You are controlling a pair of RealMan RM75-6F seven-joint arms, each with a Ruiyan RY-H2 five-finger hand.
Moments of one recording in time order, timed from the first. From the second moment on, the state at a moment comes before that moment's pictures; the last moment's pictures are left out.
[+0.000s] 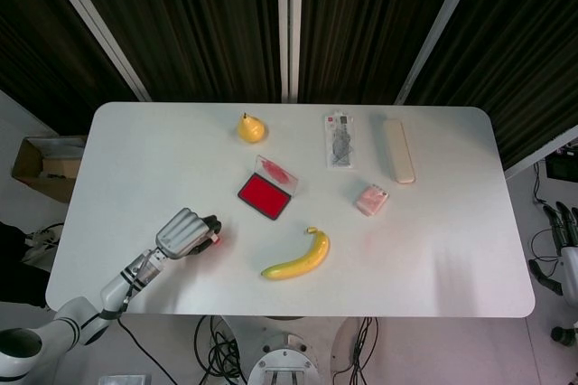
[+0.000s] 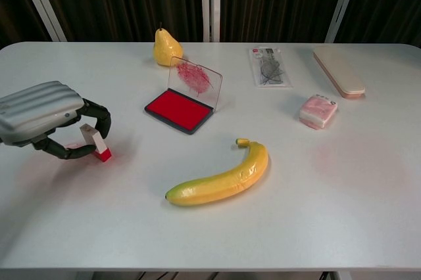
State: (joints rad) left arm -0.55 -1.76 0.10 -0.78 1.78 1.30 -0.22; right arm 0.01 -1.12 0.07 -1.43 -1.47 1.51 0.04
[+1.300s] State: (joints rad) left arm -0.80 -1.74 -0.05 -0.94 1.70 1.14 -0.36; right arm 0.00 -1.11 0.07 -1.44 -1.46 1.52 0.05
